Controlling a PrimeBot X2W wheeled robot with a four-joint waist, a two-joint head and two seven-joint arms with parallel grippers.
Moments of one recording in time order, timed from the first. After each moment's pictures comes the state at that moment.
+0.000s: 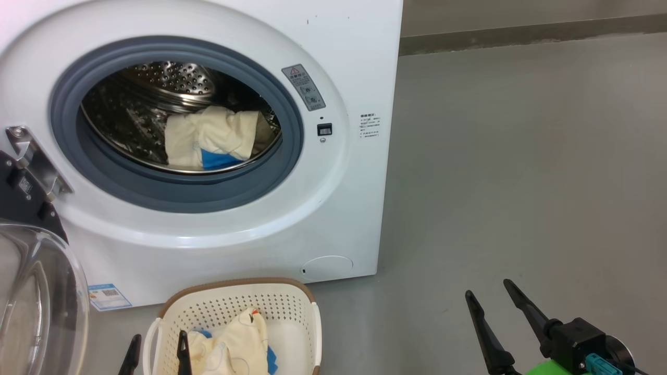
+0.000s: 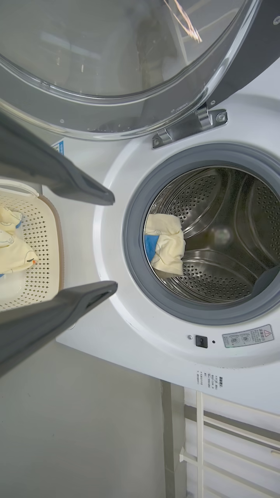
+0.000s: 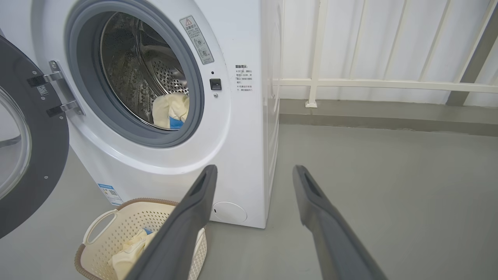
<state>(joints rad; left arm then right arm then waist) 0.21 0.22 -0.28 -0.07 -0.29 0.27 -0.21 0.13 -0.05 0.06 -0.09 0.12 0.13 -0.07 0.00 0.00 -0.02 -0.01</state>
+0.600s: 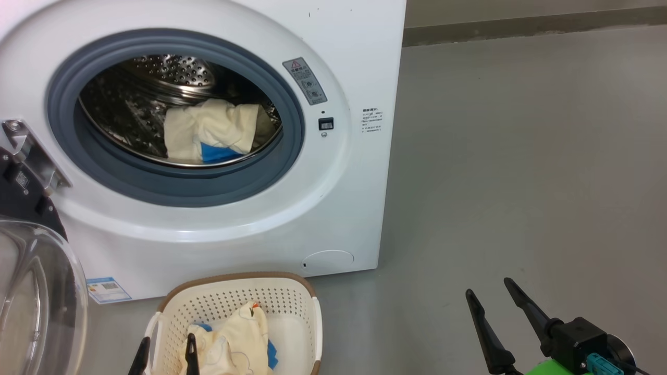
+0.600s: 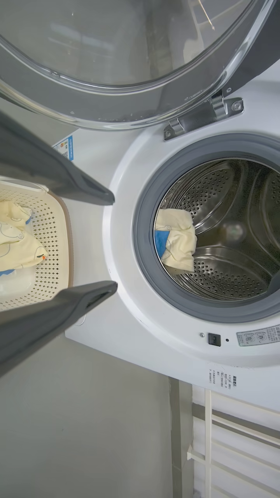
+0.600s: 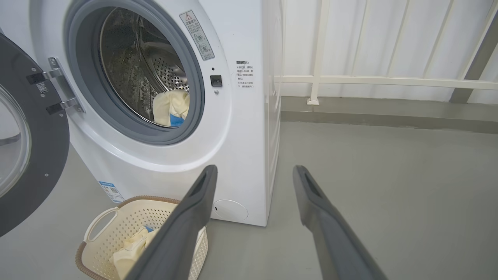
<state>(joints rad) 0.20 0.21 -0.30 -0.05 -0.29 0.27 -0.21 0.13 -0.05 0.06 -0.10 0.12 0.13 -0.06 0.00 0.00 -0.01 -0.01</state>
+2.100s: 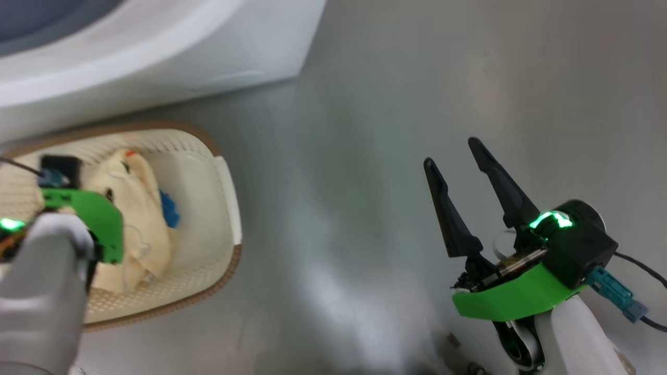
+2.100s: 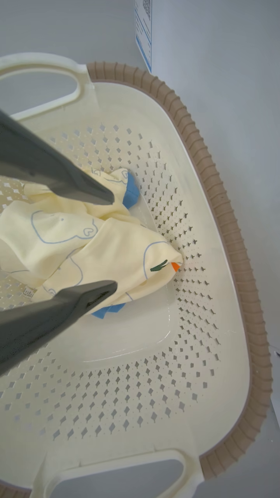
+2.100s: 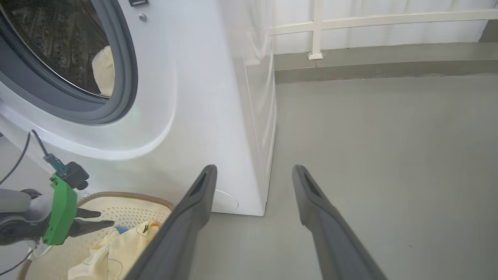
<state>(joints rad) -0.94 0.25 -0.43 1.24 -0.30 -0.01 0.05 -0.25 -0.05 0.20 -0.13 0.20 0.13 -0.20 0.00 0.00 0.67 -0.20</state>
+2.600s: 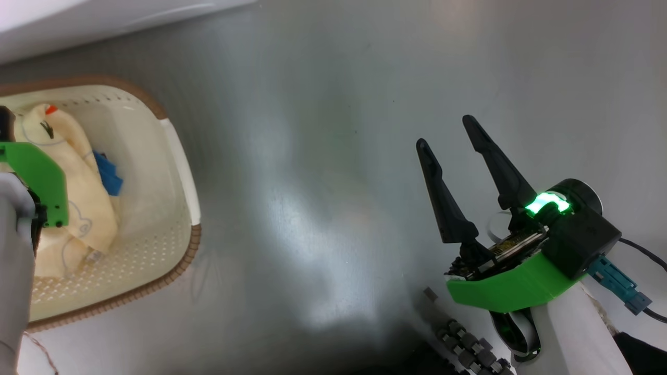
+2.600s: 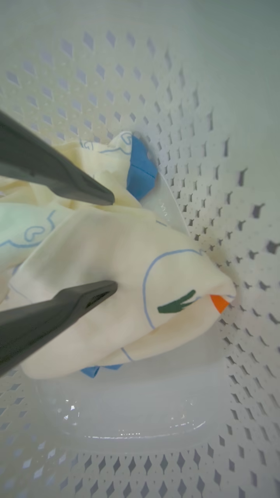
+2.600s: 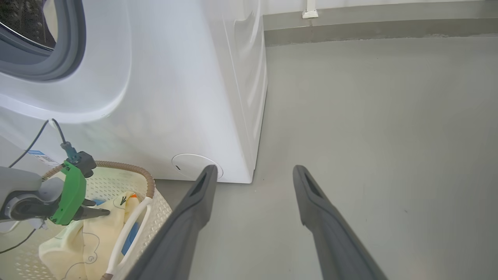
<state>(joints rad) -1.09 0.34 -0.45 1.28 -0.29 0.03 0.19 -0.31 -0.05 0.22 -0.13 0.20 0.13 -0.23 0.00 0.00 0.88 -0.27</state>
